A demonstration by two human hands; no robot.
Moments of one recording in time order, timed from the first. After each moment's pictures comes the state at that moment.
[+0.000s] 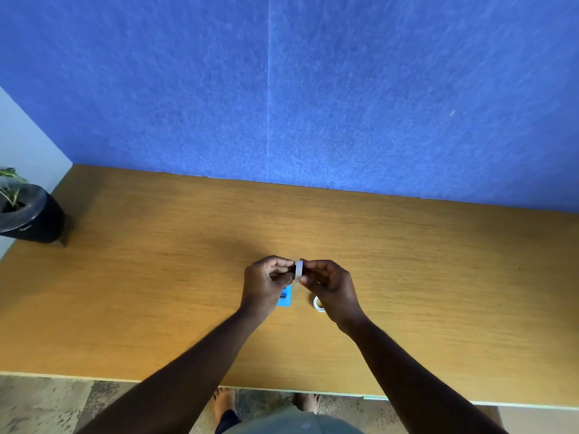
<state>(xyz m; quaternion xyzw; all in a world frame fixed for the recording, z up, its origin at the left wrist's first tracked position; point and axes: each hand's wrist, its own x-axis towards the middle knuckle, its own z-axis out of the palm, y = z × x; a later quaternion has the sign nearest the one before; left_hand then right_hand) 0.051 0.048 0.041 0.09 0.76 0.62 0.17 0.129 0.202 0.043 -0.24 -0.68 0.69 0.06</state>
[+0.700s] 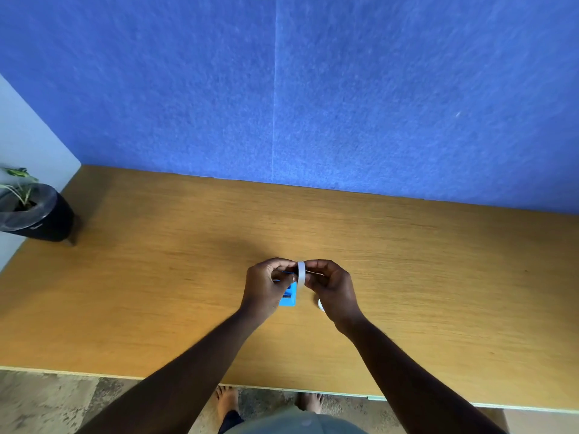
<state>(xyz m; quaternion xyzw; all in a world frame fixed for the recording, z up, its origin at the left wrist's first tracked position) 0.051 0.039 0.046 0.12 0.79 0.58 0.16 0.125 0.190 0.044 -0.25 -0.68 0.69 0.06</state>
